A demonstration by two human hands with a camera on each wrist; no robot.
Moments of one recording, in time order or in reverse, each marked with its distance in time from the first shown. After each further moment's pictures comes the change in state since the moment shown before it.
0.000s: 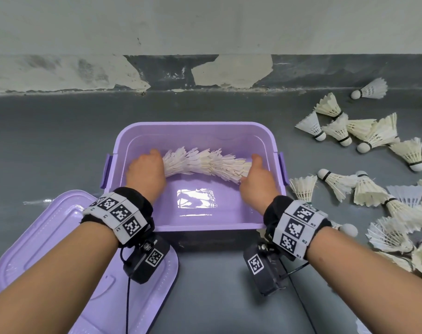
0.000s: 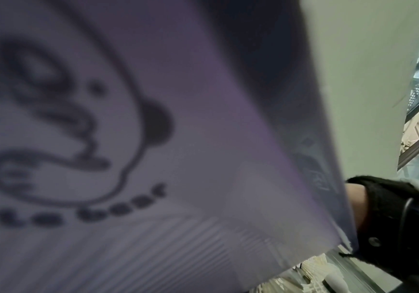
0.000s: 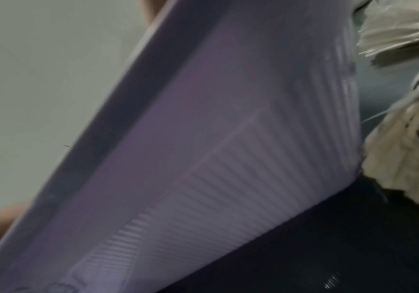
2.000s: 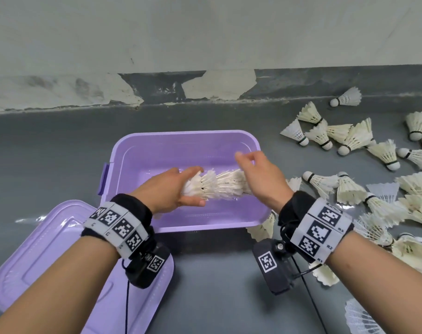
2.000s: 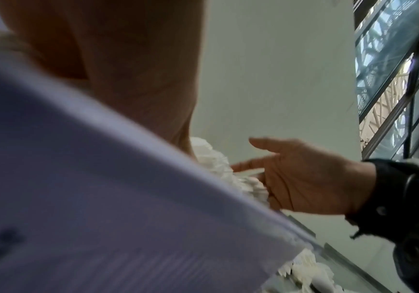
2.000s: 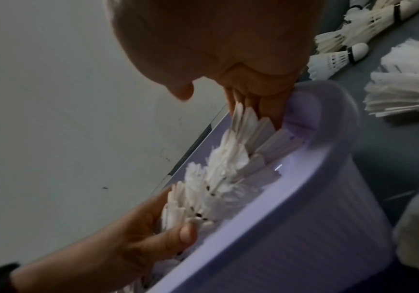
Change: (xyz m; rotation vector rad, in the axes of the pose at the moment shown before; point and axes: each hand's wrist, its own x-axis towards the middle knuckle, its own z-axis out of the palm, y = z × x) left_hand -0.024 0.027 -0.019 -0.164 -0.348 0.426; right_hand -0.033 -0.015 -0.049 0.160 0.008 -0.032
